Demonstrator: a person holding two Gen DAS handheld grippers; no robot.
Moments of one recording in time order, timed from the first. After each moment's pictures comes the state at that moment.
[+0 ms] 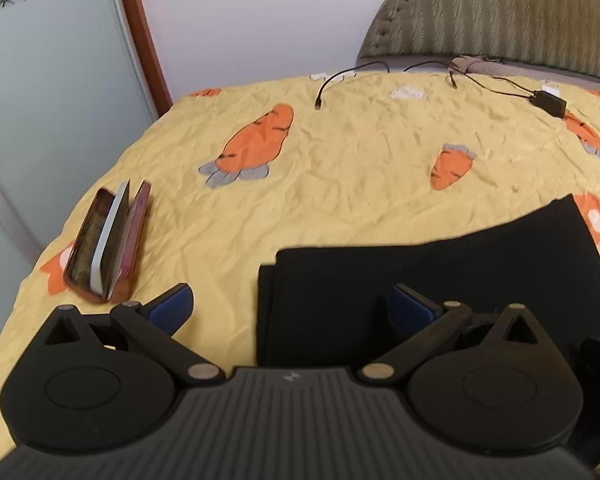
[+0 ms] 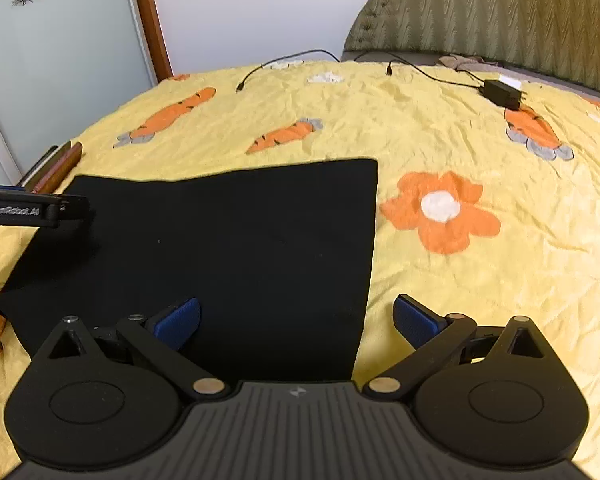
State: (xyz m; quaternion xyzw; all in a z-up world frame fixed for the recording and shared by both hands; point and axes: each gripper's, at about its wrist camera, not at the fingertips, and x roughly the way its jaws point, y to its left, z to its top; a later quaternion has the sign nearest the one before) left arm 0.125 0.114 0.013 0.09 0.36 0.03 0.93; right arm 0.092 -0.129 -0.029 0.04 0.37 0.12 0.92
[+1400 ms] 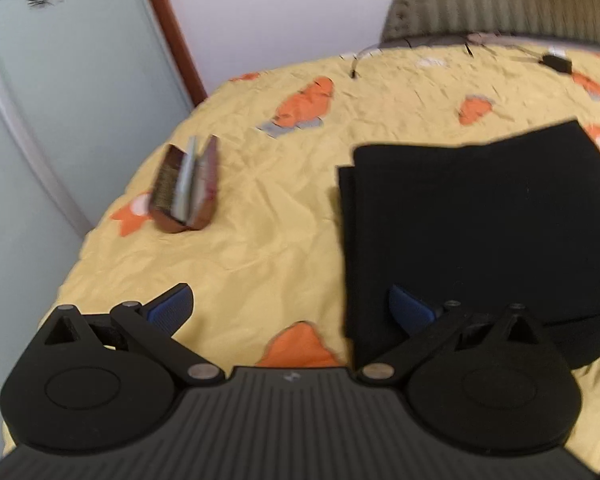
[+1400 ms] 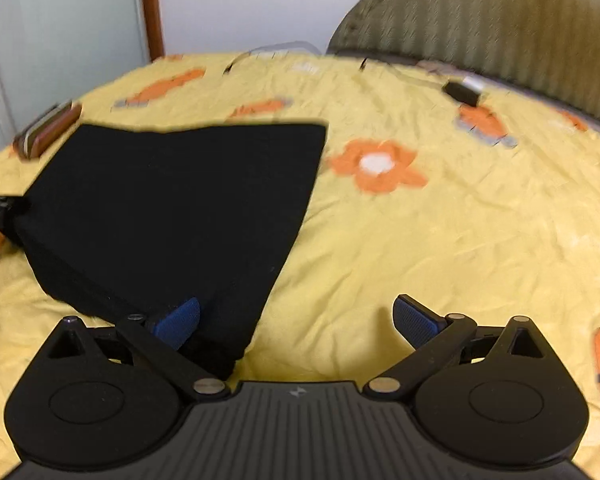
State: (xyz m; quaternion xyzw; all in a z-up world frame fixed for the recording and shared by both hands) left arm 0.033 0.159 0.006 0.13 0.35 0.07 0.93; right arm 0.018 -0.161 -0.026 -0.01 0.37 0.08 0.93
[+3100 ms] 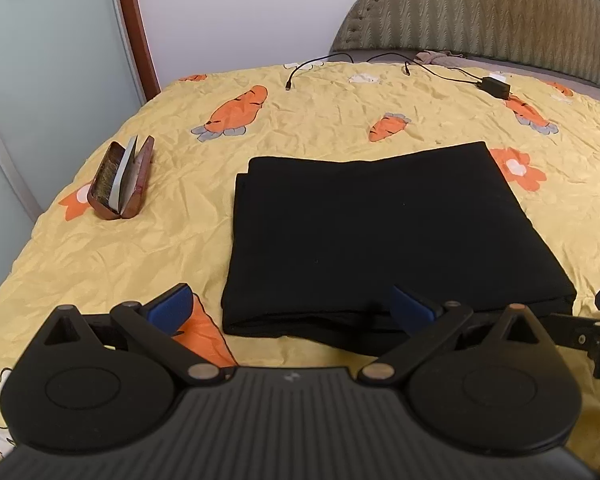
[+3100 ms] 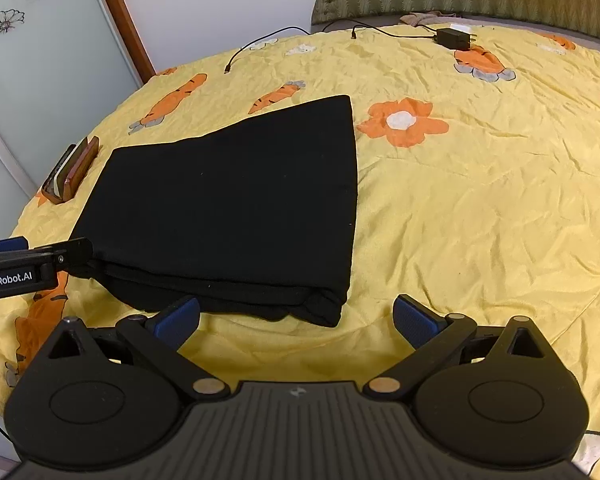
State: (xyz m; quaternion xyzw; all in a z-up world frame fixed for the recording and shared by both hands) left arm -0.001 0.101 0.028 0.06 0.37 0.00 0.93; right arm -0.005 -0.134 -0.013 0.12 0.42 0.08 0.90
